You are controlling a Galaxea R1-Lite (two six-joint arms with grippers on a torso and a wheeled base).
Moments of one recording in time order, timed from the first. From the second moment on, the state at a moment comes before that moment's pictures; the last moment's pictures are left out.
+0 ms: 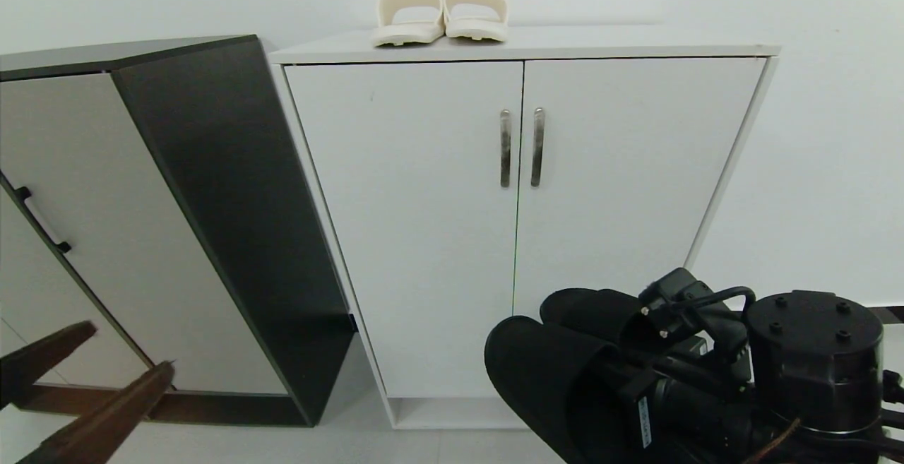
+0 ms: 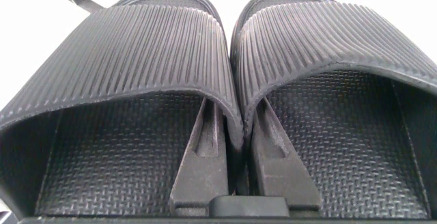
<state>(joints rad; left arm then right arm) -0.24 0.74 -0.24 -0.48 -0.13 -0.08 0.86 1.55 -0.49 -0.72 -0.22 0.13</state>
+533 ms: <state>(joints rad) -0.61 1.27 -0.56 -0.70 -0.08 -0.08 0.88 1.56 -0.48 -0.73 -0.21 0.11</state>
